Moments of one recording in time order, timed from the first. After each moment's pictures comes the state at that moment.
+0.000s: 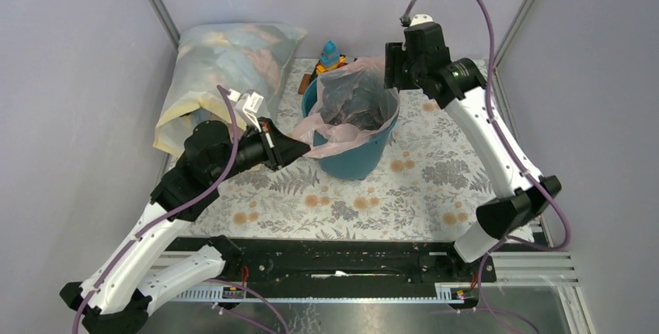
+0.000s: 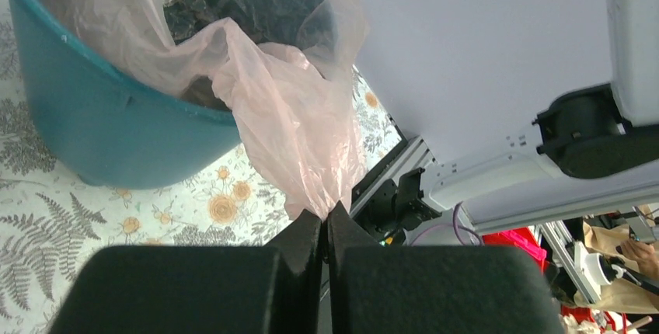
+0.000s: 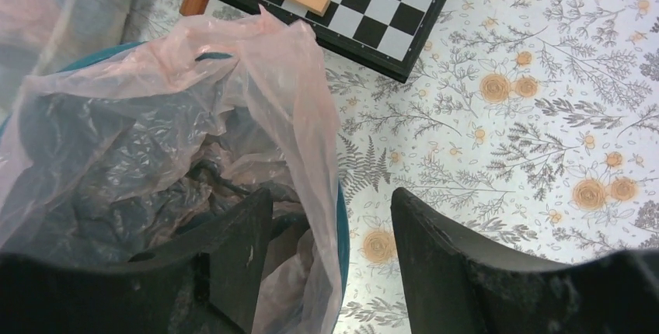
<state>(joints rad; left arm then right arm) -0.66 0.80 1.08 -0.44 0.29 -0.65 0.48 1.59 1.88 -0.91 0.23 0.29</state>
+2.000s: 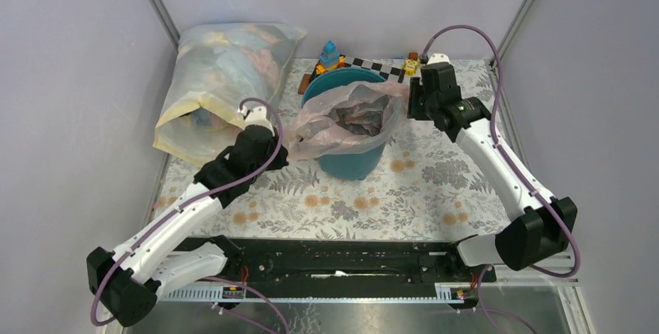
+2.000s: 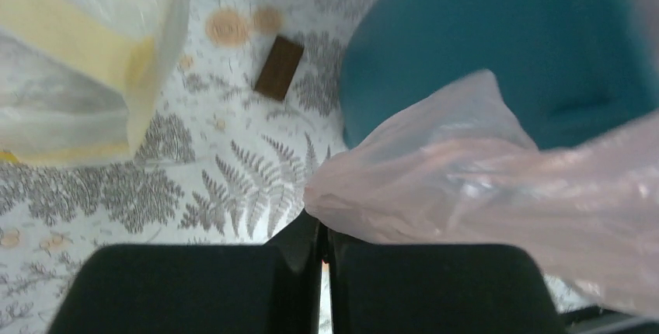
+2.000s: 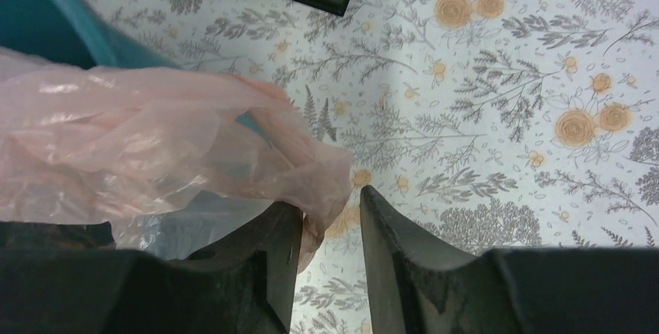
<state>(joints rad) -0.64 0.94 0.83 -0.51 -0.27 -0.61 0.37 1.37 1.33 -0.66 0.22 0.27</state>
